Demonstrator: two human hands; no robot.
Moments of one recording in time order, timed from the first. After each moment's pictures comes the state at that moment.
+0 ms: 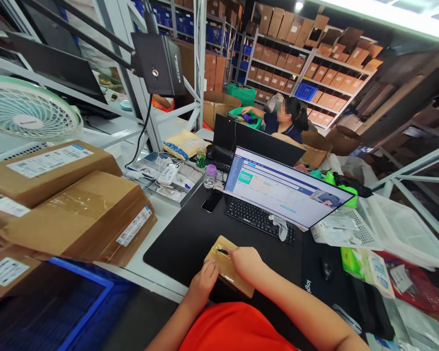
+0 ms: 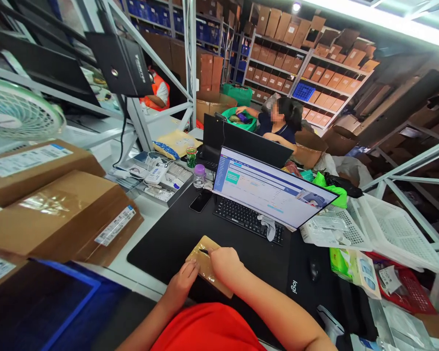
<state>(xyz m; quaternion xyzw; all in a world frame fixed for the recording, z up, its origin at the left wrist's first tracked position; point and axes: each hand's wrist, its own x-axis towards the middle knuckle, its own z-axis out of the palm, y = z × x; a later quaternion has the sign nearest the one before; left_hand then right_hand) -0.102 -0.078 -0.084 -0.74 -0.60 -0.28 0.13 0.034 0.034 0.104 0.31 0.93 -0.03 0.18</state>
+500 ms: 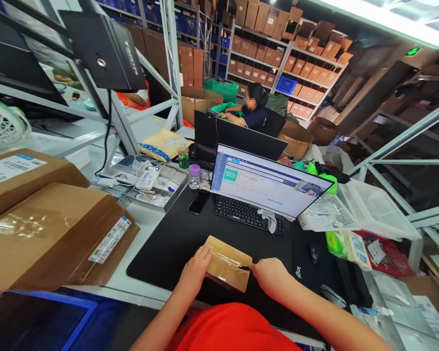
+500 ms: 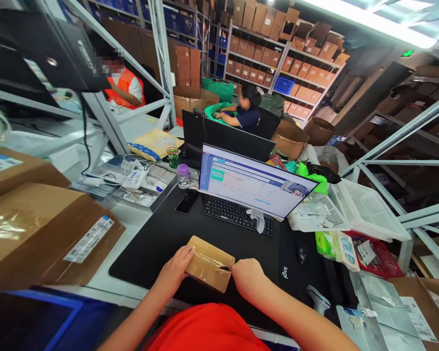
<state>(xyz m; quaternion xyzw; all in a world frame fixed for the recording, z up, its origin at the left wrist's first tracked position) -0.113 -0.040 -0.028 -0.74 -0.66 -0.13 -0.04 0.129 0.027 0.124 0.37 0.90 -0.05 0.23</state>
